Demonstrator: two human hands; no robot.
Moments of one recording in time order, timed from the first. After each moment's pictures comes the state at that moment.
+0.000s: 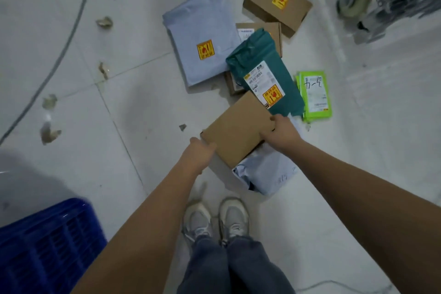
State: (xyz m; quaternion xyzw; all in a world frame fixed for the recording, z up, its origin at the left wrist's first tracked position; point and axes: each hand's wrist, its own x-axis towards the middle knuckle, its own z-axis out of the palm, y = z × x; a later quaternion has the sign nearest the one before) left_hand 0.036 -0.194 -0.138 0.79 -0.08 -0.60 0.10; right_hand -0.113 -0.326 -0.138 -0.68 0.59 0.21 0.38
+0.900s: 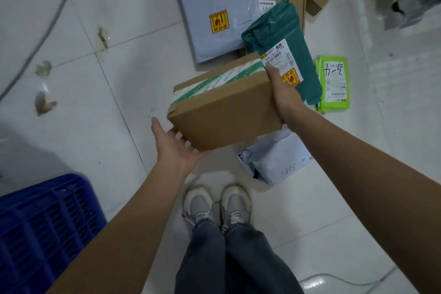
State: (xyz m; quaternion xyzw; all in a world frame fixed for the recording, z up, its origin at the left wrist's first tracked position) left_hand 0.057 -0.151 -0.152 0.48 0.44 -0.50 0.57; right_hand -0.055 -0.338 -0.138 -0.48 0.70 0.06 0.52
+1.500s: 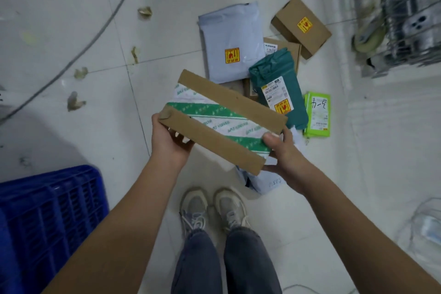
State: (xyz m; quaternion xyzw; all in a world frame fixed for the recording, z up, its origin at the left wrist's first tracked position) left_hand 0.095 -0.147 -0.059 0.46 0.39 -0.45 0.66; right_hand -0.089 -0.271 -0.024 -0.44 0.56 0.09 0.70
